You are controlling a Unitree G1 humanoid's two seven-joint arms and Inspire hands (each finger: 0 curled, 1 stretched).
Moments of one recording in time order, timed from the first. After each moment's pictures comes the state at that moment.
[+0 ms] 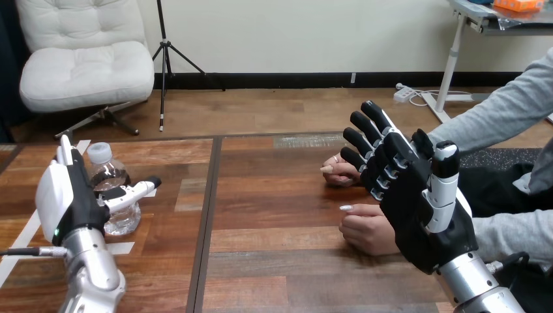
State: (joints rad) left arm -0.44 0.30 0.05 0.94 0.38 -0.17 0.55; right arm 0.06 -0.15 -0.06 -0.03 0.41 -0.14 0.51
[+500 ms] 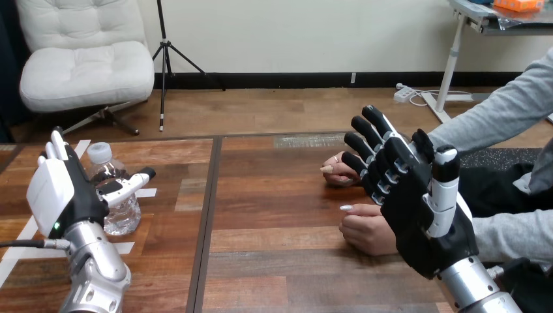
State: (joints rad) left arm -0.49 0.30 0.01 0.97 0.40 -0.07 0.63; right arm 0.08 -0.15 -0.06 -0.03 0.41 -0.14 0.51
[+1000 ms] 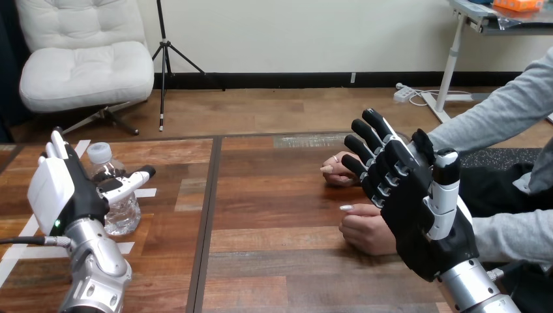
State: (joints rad) left arm -0.51 0.30 0.01 0.97 0.37 -0.06 0.61; right arm 0.08 -0.15 -0.06 -0.03 0.42 -0.14 0.51
